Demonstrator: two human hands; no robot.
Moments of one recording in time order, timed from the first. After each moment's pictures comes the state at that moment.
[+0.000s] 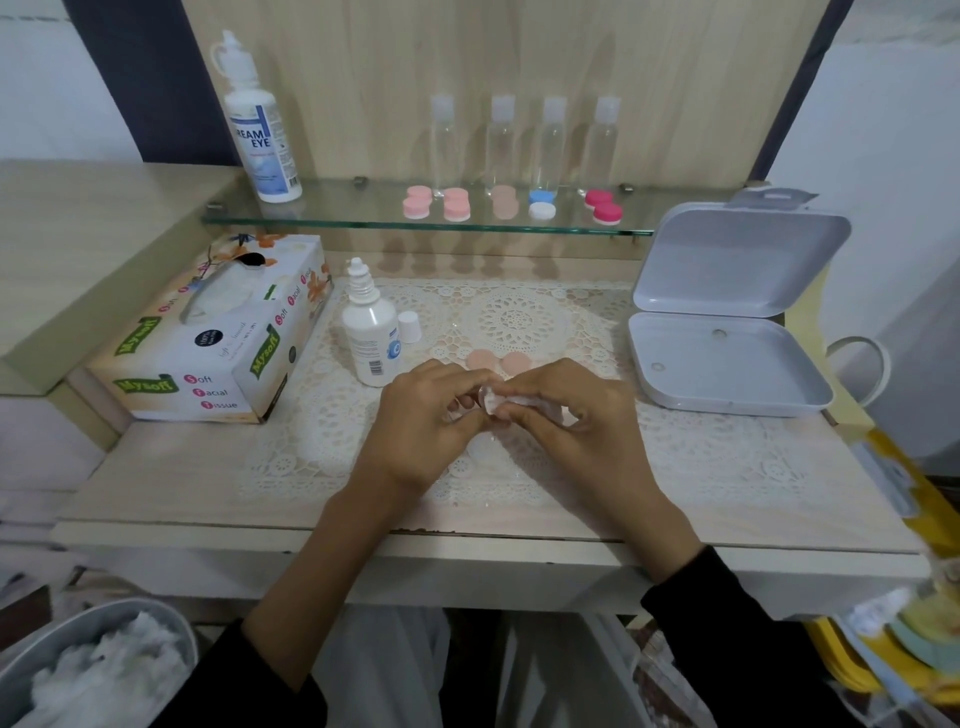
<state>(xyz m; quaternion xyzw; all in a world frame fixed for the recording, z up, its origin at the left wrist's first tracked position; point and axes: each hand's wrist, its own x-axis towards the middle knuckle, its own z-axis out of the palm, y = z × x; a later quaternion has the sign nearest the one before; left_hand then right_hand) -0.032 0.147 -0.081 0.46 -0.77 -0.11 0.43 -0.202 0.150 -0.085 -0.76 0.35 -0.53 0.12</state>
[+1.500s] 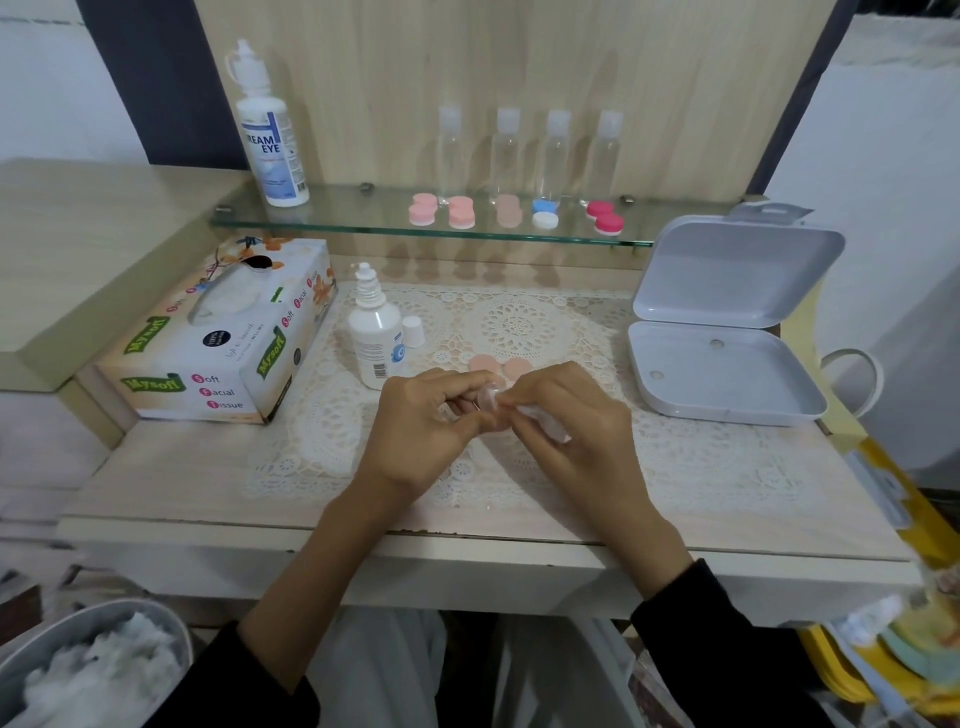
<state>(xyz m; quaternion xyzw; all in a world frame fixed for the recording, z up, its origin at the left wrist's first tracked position) -0.034 0.154 -0.077 0.46 -0.70 -0.22 0.51 -0.198 0.158 -0.085 -0.79 0.32 -0.52 0.02</state>
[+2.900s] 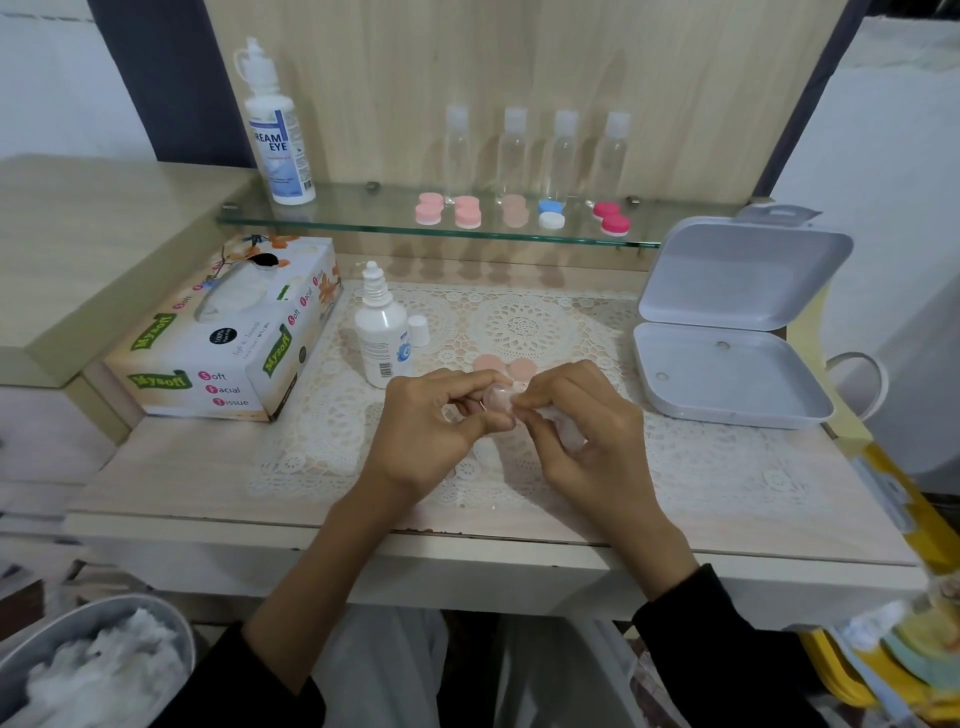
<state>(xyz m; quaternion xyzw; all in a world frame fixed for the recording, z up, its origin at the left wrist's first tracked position) -0.033 0.156 -0.079 0.44 -0.69 -0.23 0.52 -0.199 0.162 -0.082 -0.78 0.34 -0.53 0.02</state>
